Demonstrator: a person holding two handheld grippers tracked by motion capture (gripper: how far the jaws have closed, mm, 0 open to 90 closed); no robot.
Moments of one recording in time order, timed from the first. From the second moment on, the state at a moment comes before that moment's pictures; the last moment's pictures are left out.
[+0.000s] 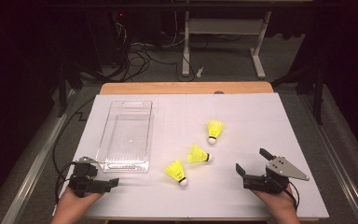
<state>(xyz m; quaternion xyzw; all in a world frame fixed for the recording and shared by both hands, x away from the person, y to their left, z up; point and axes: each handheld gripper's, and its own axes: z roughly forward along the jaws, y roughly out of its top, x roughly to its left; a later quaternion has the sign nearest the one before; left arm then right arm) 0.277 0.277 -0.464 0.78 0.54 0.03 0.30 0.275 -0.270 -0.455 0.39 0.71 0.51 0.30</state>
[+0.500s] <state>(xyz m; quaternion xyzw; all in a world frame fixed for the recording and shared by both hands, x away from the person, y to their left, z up) 0.276 0.290 -0.457 0.79 0.56 0.01 0.23 0.272 -0.267 -0.453 0.38 0.71 0.51 0.30</state>
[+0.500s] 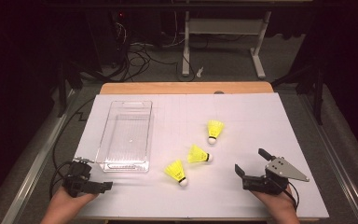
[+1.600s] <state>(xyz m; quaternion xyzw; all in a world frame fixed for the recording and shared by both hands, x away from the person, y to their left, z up) 0.292 0.264 -0.433 0.84 0.52 -0.05 0.10 0.272 -0.268 -0.454 0.38 0.71 0.51 0.30</state>
